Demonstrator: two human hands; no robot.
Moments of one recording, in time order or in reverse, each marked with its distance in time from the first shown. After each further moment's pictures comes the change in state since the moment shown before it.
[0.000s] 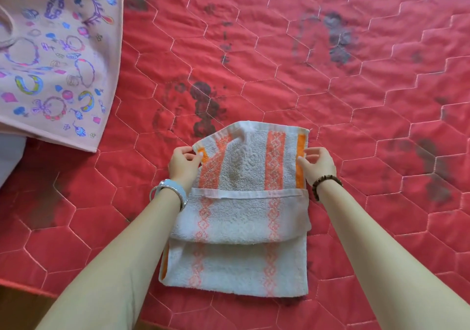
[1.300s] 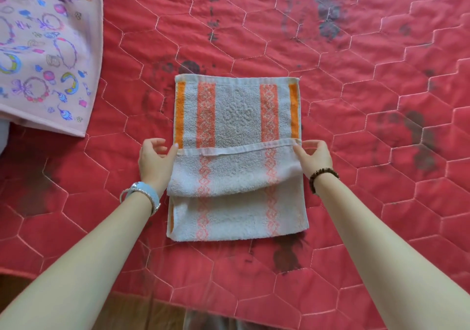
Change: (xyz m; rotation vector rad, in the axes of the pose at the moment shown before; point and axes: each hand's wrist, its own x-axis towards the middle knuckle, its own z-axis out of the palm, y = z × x) left_hand -0.016 -0.040 -0.040 0.068 0.116 0.171; right_hand -0.027 0.032 -0.003 0.091 0.037 0.042
